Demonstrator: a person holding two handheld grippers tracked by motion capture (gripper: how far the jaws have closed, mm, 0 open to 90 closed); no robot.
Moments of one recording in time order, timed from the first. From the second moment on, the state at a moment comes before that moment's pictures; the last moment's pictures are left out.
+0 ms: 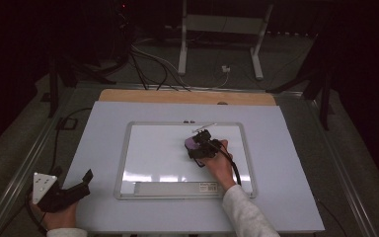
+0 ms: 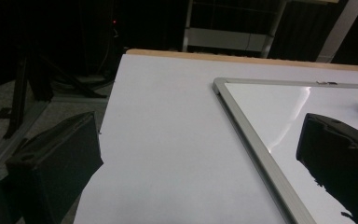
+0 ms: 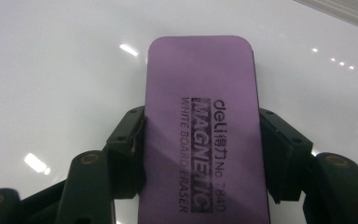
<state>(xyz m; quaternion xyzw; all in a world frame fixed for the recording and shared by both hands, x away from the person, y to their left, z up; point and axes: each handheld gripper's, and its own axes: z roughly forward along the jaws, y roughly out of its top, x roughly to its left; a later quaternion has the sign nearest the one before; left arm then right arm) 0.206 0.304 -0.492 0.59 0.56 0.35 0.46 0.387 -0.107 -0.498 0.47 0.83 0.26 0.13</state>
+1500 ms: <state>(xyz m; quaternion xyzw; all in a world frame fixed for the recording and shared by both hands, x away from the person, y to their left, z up) 0.206 0.303 -0.493 0.59 0.56 0.35 0.47 0.337 -0.152 -0.484 0.42 0.84 0.29 0.20</state>
